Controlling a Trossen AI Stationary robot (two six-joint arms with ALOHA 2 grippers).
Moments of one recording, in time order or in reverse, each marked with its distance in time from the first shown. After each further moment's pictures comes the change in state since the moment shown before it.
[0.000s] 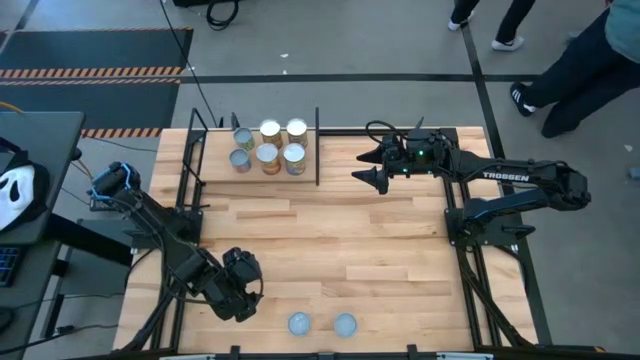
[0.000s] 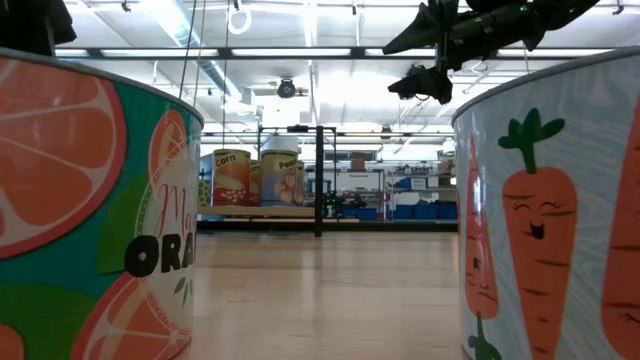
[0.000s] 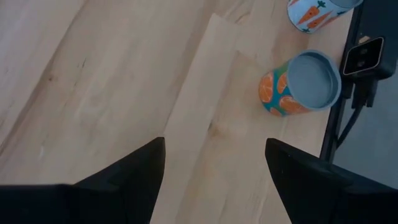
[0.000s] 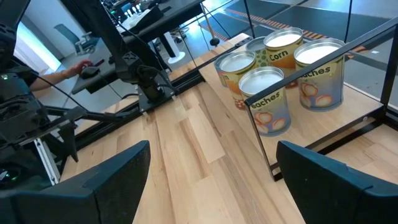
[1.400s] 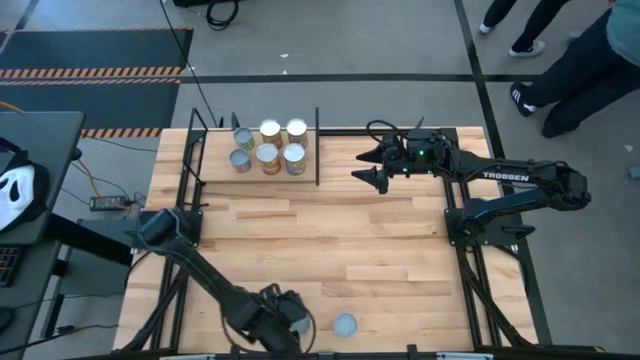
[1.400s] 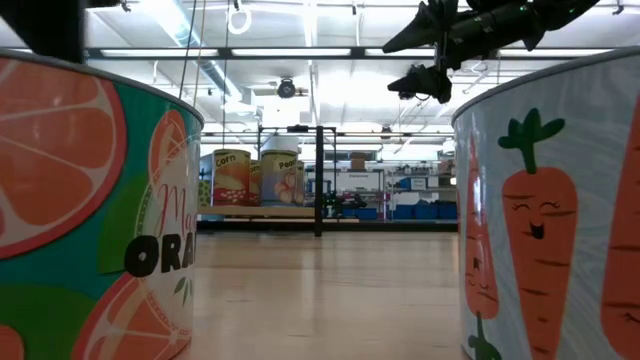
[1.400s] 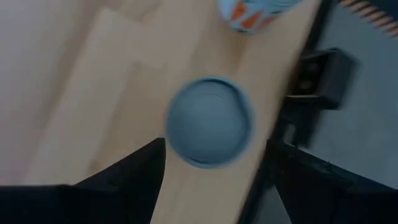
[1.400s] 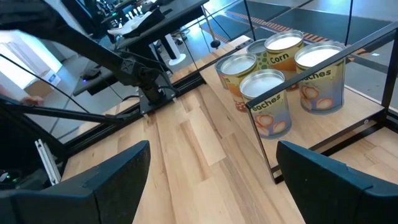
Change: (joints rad) left arm 0.033 0.561 0.595 -0.107 0.126 -0.008; right arm 0.000 0.000 0.000 0.011 0.000 0.000
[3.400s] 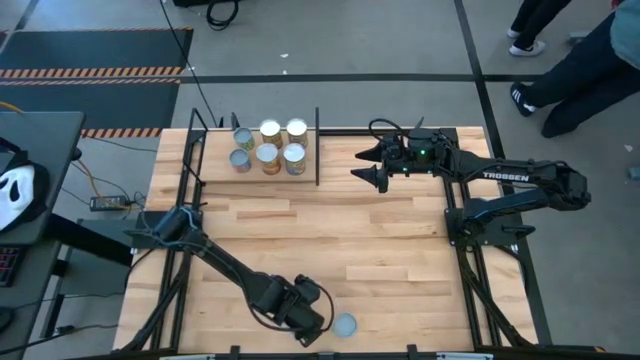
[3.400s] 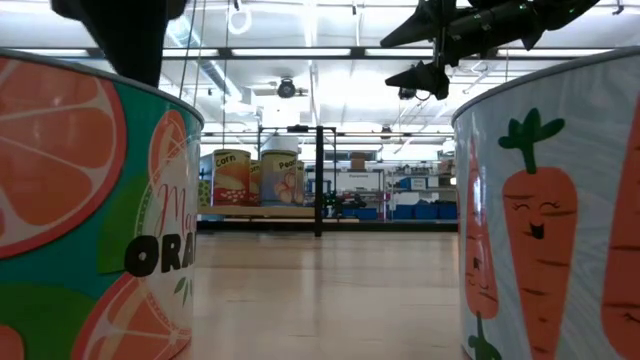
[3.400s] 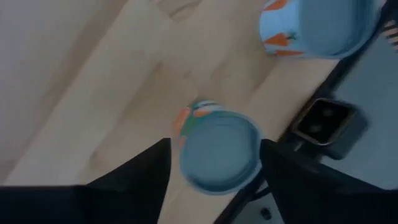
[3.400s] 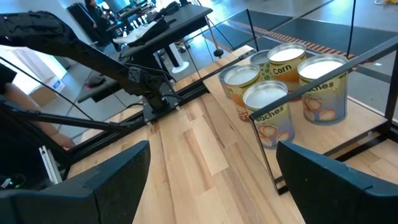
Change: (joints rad) left arm 0.149 0.081 0.157 -0.152 0.203 -0.132; right arm 0.000 0.000 0.000 0.038 0.000 0.000
